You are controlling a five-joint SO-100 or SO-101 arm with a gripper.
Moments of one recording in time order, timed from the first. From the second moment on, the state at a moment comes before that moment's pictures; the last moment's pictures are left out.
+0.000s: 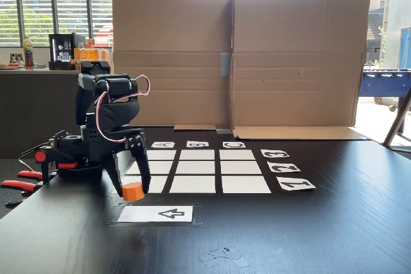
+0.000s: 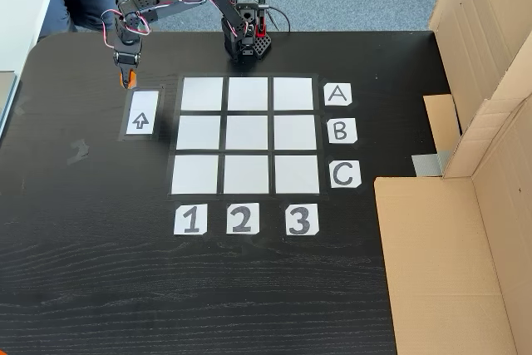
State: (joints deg) arm 59.7 68.0 60.1 86.2 21.7
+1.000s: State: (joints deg) arm 54.1 125.8 109.2 87.7 20.3
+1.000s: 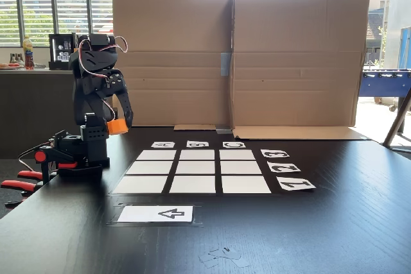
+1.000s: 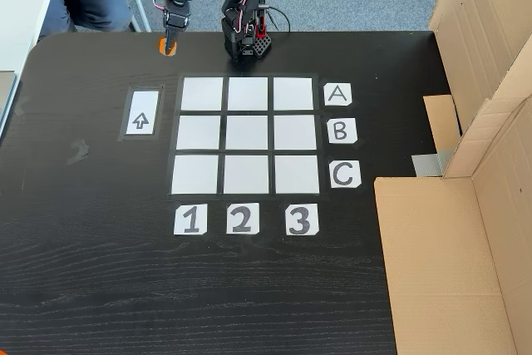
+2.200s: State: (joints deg) arm 43.3 118.1 137.1 70.1 19.9
